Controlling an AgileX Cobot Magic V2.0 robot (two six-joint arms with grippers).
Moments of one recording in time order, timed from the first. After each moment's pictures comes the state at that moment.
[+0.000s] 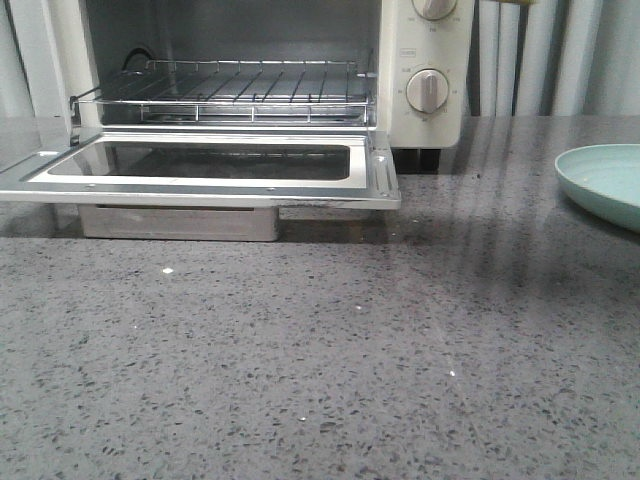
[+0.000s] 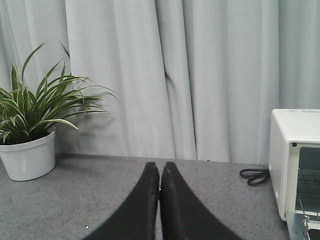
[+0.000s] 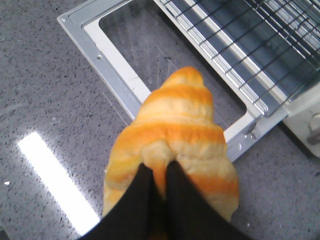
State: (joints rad) left arm -0.12 0.20 -0.95 0.52 0.82 -0.31; right arm 0.76 1.37 -1.48 -0.04 0.98 -0.09
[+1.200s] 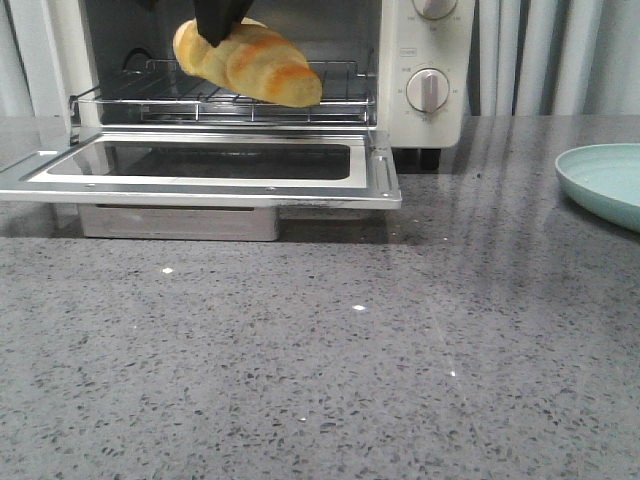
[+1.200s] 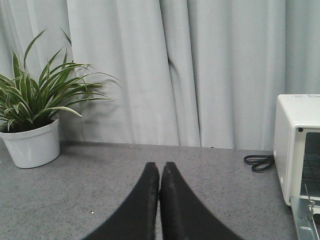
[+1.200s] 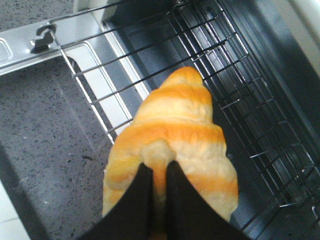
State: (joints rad) left arm -0.12 0.20 -0.95 0.52 0.86 -0.29; right arm 0.76 1.94 -1.91 -0.33 0.83 -0.16
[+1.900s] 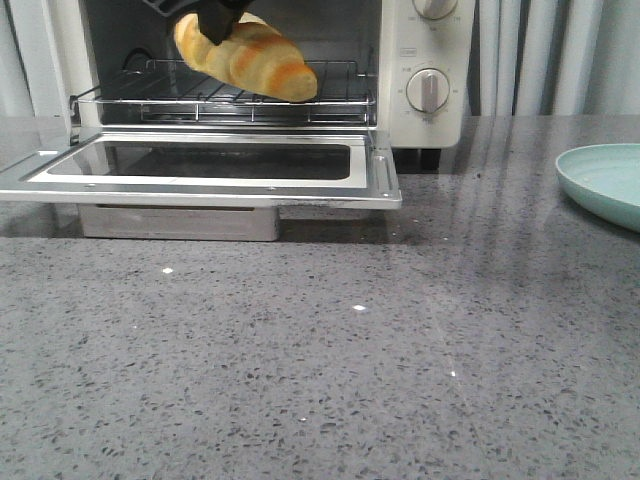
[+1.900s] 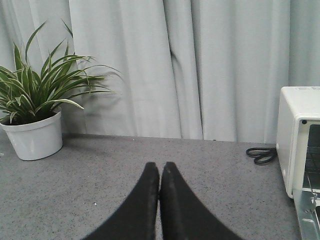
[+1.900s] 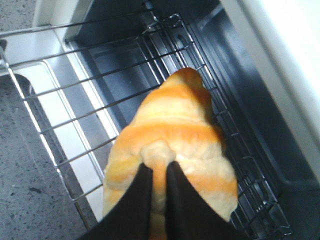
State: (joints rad) left arm -0.12 0.20 -0.95 0.52 0.89 -0.29; right arm 0.74 1.98 -1.91 -0.45 0.70 -0.16
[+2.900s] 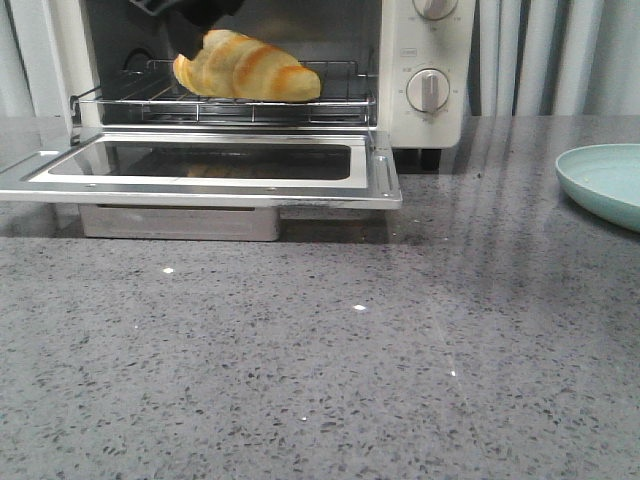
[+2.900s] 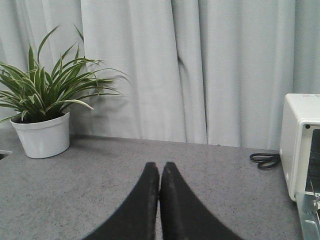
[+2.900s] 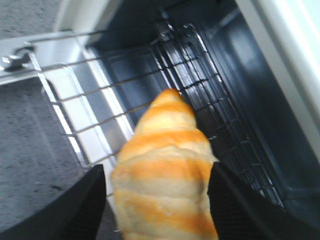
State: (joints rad) left arm -0.12 0.11 -0.95 0.53 0.94 -0.29; right arm 0.79 1.97 -1.91 -0.47 0.73 -0.17
